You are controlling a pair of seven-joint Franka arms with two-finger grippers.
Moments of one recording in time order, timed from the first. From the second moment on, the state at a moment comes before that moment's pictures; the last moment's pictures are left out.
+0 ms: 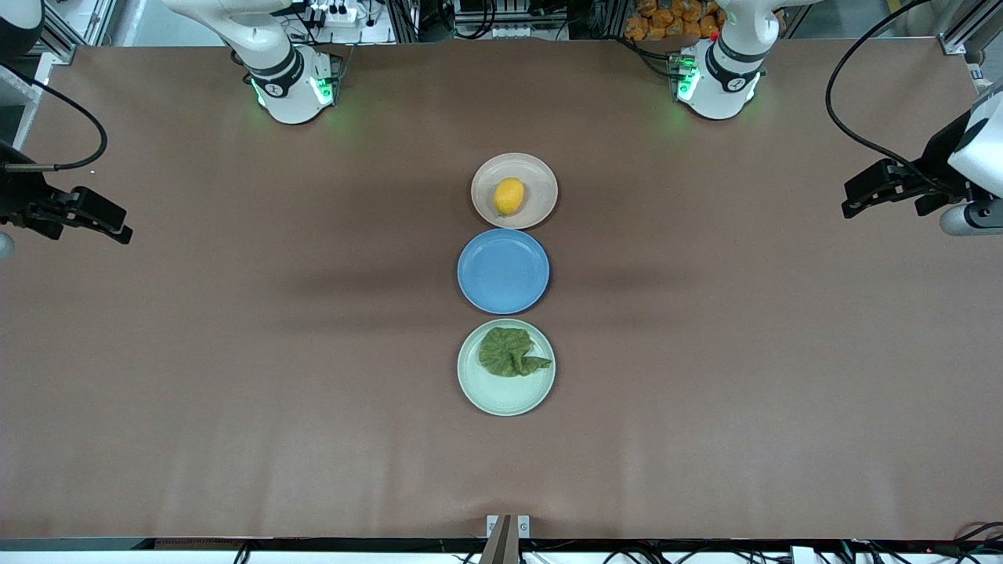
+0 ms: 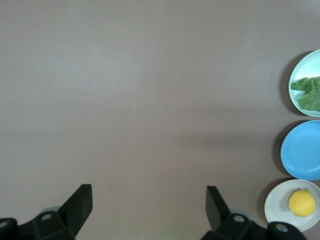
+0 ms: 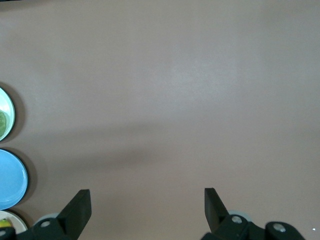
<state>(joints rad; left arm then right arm) 0.10 0.08 -0.21 -1.42 0.01 1.49 -0.14 0.06 0.08 -0.06 -1.46 0.00 1.58 0.09</state>
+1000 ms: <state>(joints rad) 0.04 0.16 -0.23 -1.44 0.01 1.59 -0.13 0.16 0.19 -0.02 -1.46 0.02 1.64 0.09</state>
